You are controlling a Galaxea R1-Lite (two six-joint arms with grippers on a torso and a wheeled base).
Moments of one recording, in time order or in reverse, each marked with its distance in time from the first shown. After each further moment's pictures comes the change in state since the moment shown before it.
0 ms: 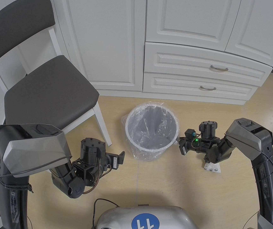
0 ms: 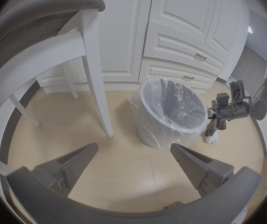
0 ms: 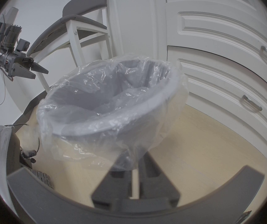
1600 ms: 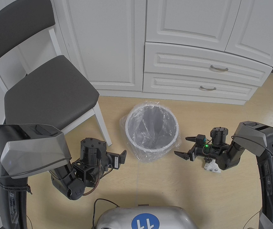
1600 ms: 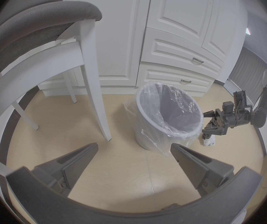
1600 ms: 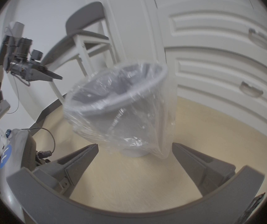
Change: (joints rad) left arm -0.017 -0.017 0.020 -0.037 0.003 0.003; right arm -0.079 -0.023 0.209 -0.204 0.198 0.054
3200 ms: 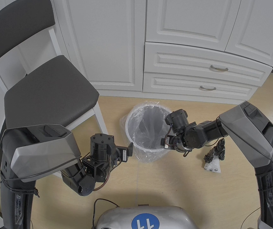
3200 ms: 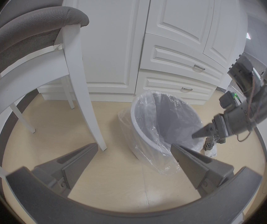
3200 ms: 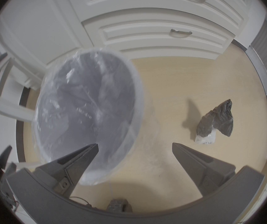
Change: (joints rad) left arm -0.033 0.056 -0.148 0.018 0.059 -0.016; right arm 0.363 -0.183 -0.430 1.087 -0.940 0.918
